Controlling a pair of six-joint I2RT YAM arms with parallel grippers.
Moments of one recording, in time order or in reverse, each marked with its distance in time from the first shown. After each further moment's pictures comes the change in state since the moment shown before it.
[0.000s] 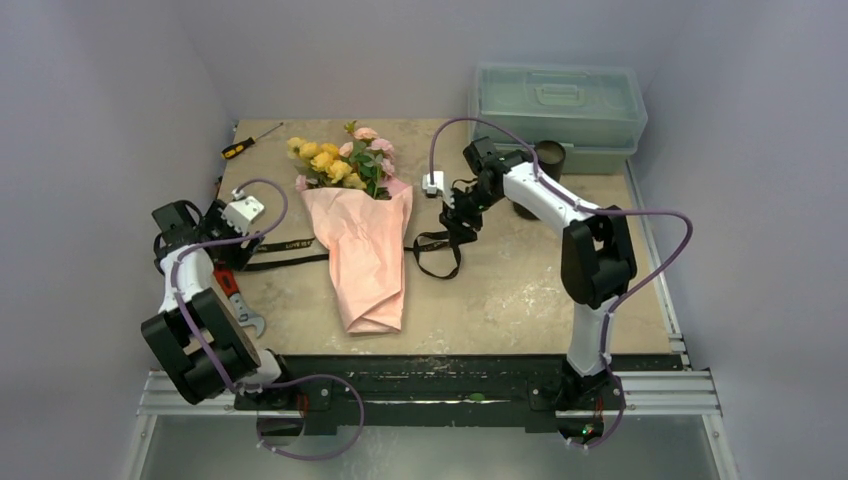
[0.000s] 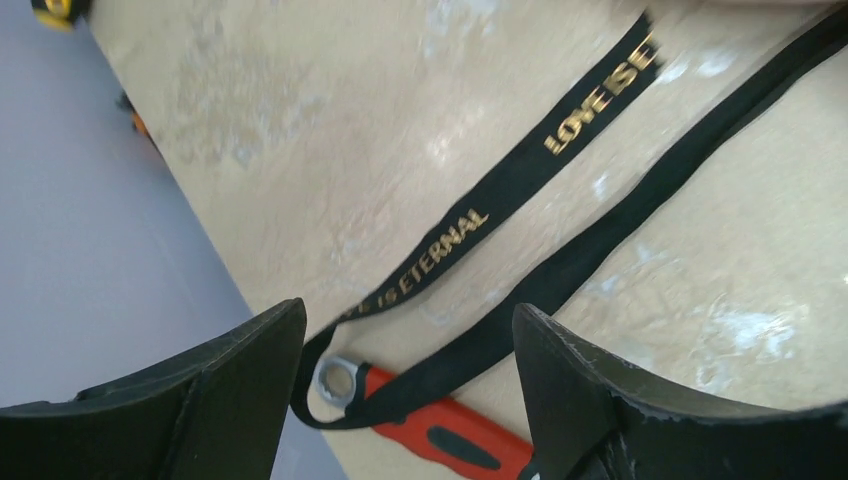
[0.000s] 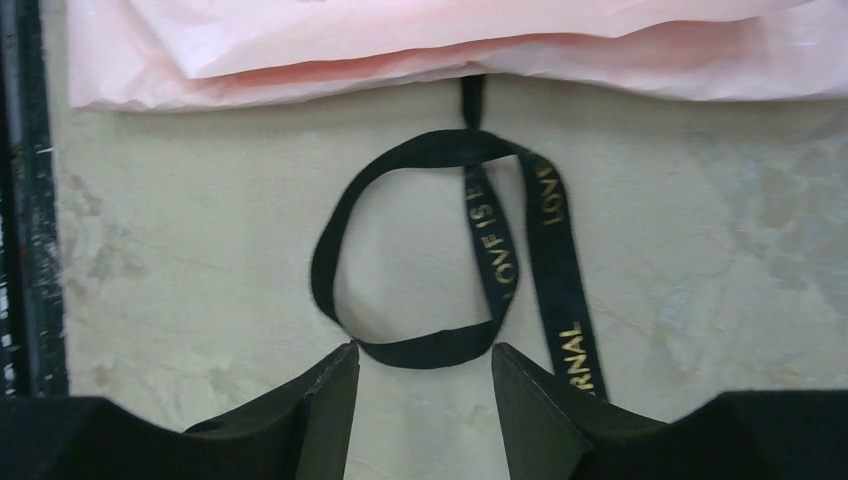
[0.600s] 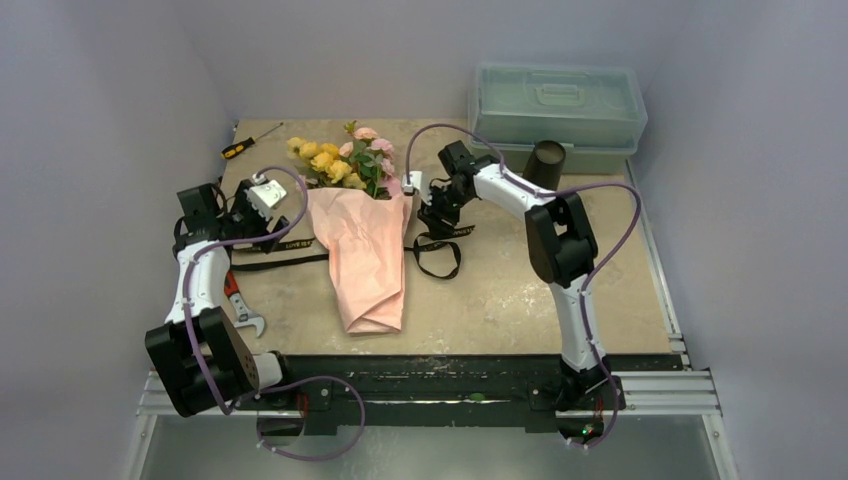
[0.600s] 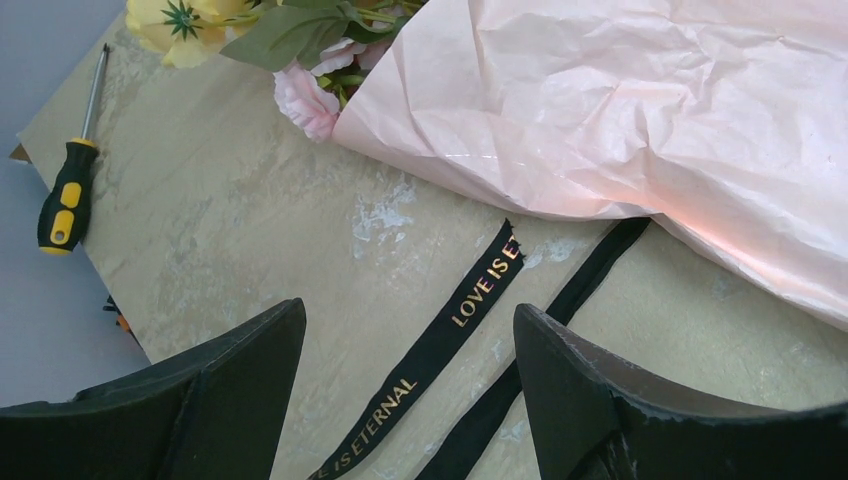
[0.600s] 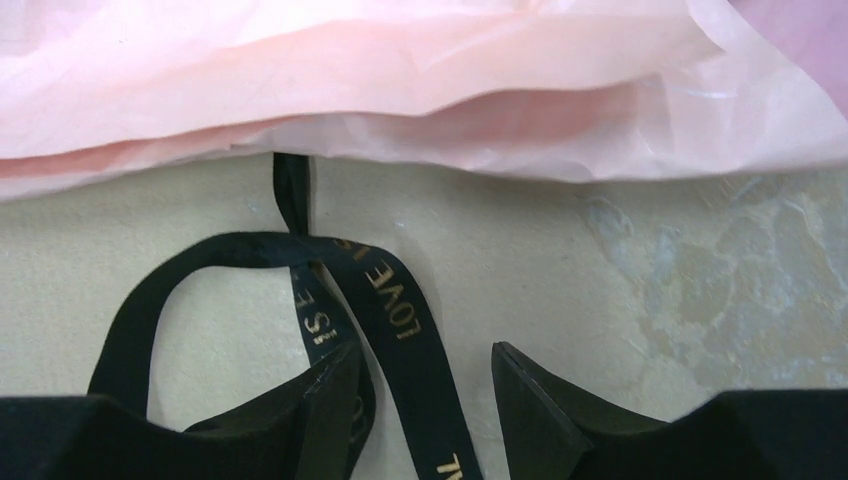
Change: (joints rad) left arm -0.200 -0.091 0.037 0.025 0.185 -0.159; right arm 0.034 0.283 0.193 0.203 0.106 0.108
